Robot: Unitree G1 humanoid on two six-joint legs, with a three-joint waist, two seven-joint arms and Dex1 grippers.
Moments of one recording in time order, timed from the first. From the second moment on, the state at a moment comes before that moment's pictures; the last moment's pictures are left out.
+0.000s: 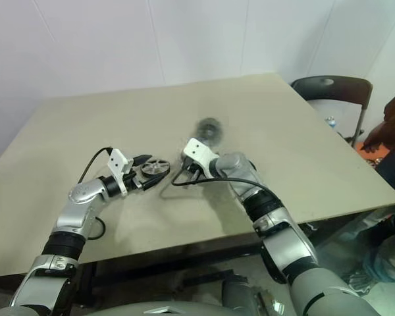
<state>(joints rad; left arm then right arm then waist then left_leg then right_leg) -0.35 0.38 0.02 0.39 -0.23 -0.03 -0.85 -0.76 -0.22 0.37 0.49 -0.11 0.46 0.78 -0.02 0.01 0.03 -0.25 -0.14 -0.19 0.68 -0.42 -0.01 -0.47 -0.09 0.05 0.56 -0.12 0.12</state>
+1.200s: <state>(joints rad) -0.35 0.38 0.01 0.41 -0.22 -0.05 -0.84 -0.57 -0.53 0.49 -0.15 0.03 0.76 1.13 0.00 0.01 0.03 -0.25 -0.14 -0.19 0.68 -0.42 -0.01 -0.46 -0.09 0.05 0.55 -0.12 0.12</state>
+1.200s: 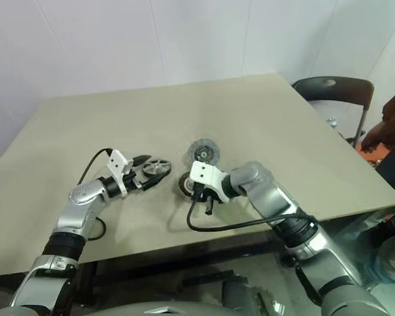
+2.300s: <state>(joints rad) -0.39 0.38 0.00 0.52 -0.20 -0.10 -0.87 -0.63 -0.51 0.40 0.07 0.10 0.65 1.02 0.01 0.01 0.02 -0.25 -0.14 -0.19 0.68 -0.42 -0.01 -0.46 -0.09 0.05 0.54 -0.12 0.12</state>
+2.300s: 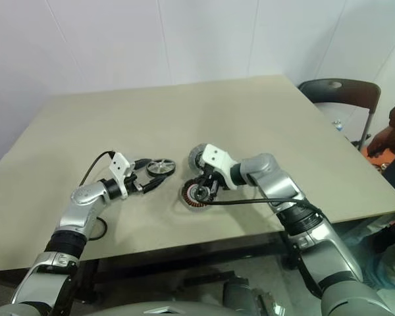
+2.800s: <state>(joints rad) -0.39 0.39 -0.01 0.53 -0.20 -0.11 -0.87 -0.59 -0.44 0.42 0.09 0.09 0.67 0.98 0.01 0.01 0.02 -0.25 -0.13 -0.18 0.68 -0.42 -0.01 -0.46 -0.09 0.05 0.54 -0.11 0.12</state>
